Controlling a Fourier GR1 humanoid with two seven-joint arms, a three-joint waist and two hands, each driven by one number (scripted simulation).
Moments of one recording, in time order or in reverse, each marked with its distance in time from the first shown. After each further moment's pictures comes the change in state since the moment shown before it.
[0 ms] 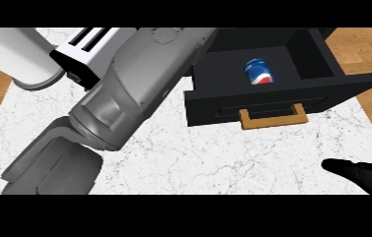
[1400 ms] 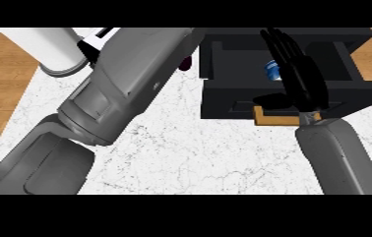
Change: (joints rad) left arm -0.005 0.031 0.035 0.016 0.064 -0.054 -0.066; right arm -0.355 -0.044 0.369 0.775 0.821 -0.234 -0.290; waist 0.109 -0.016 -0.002
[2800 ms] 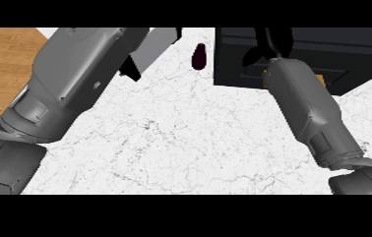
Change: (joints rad) left arm 0.221 0.202 -0.030 -0.312 -0.069 -0.064 0.173; right arm -0.596 0.082 -0.176 0.998 0.216 -0.519 -0.089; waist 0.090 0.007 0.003
